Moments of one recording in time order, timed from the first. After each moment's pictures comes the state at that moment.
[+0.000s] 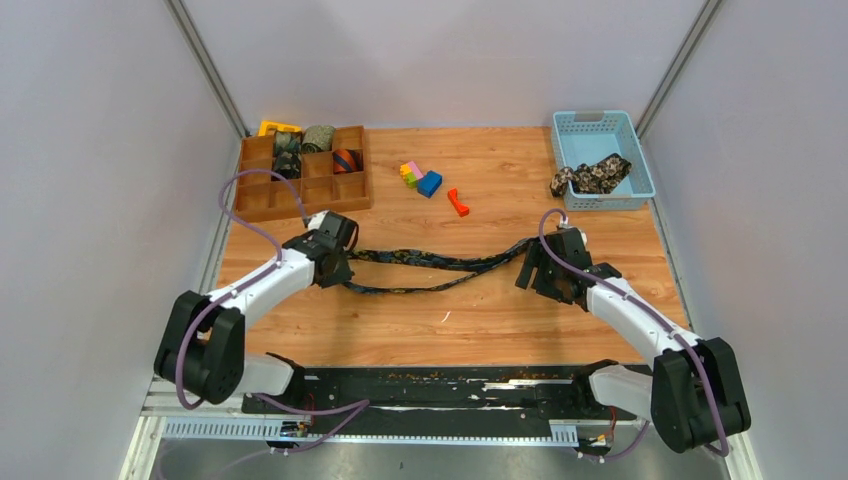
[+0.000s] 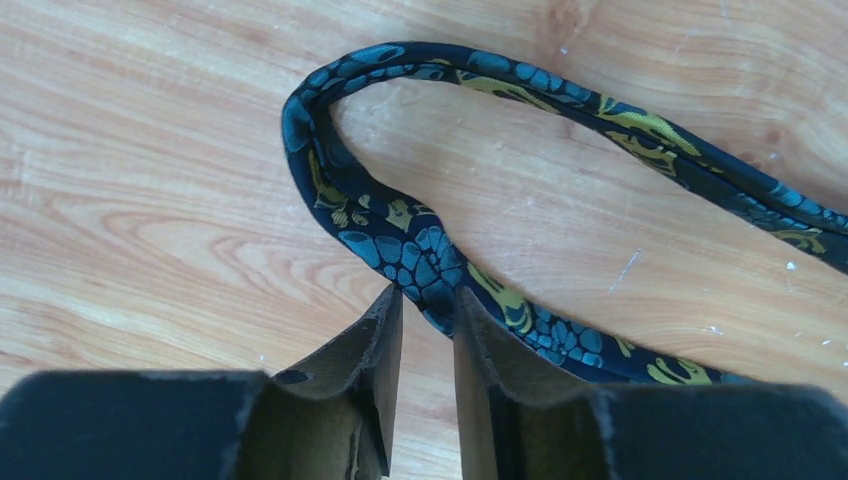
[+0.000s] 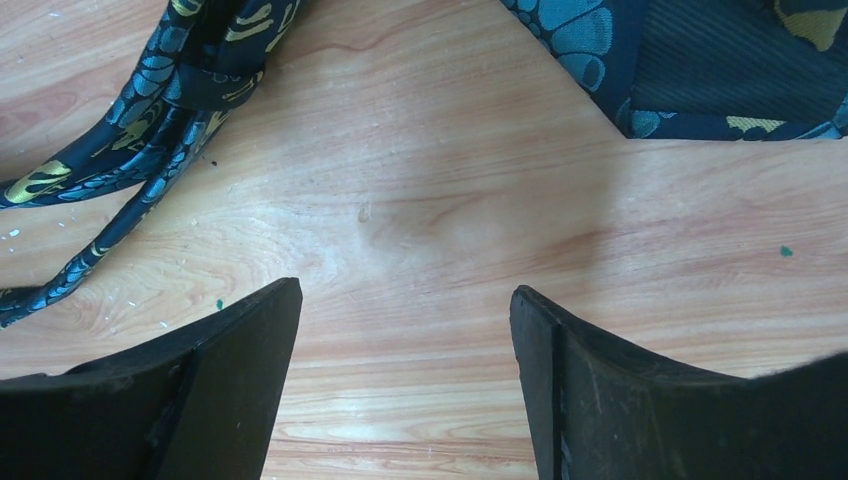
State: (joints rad) left arm -0.42 1.32 0.75 -0.55 -0.34 -0.72; right arm 0.29 1.16 0.58 -0.41 0.05 0.58
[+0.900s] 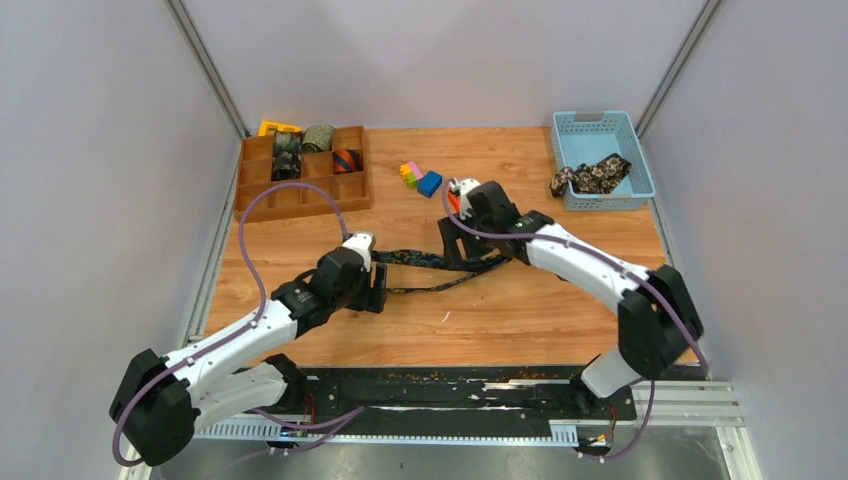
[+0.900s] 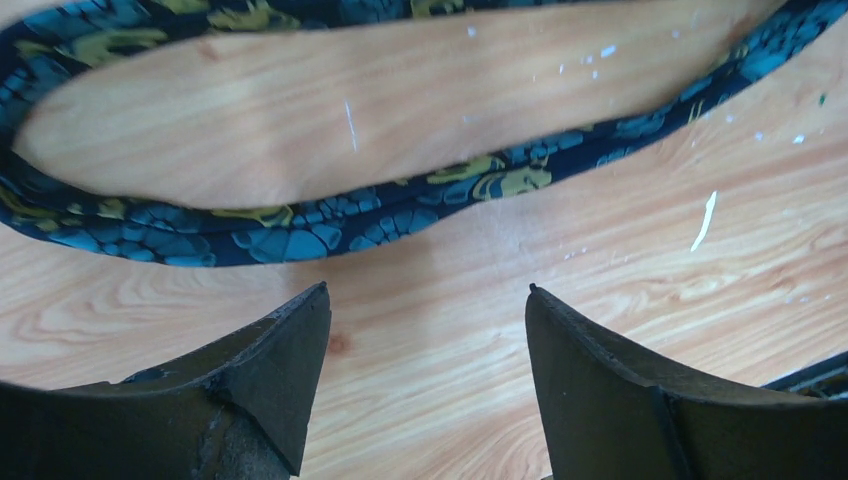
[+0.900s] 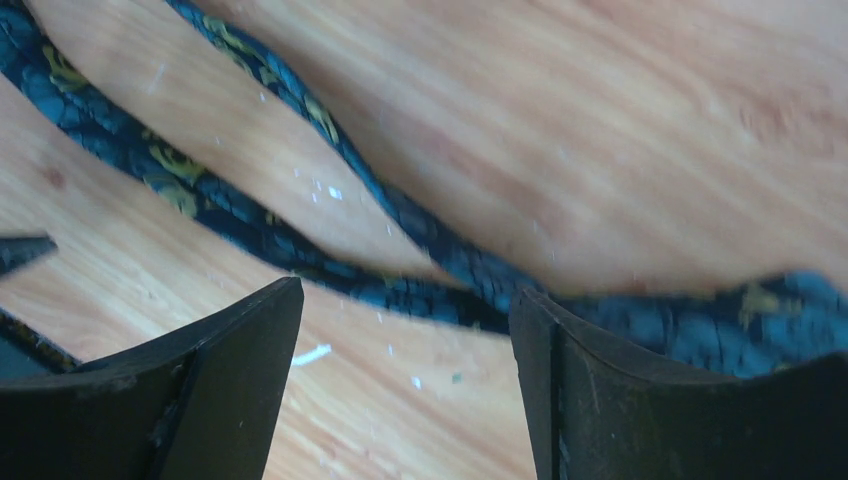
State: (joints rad) left arm -0.68 0.99 0.57 -0.36 -0.16 -0.43; right arm 0.66 1.46 1.04 -0.41 -0.06 0.20
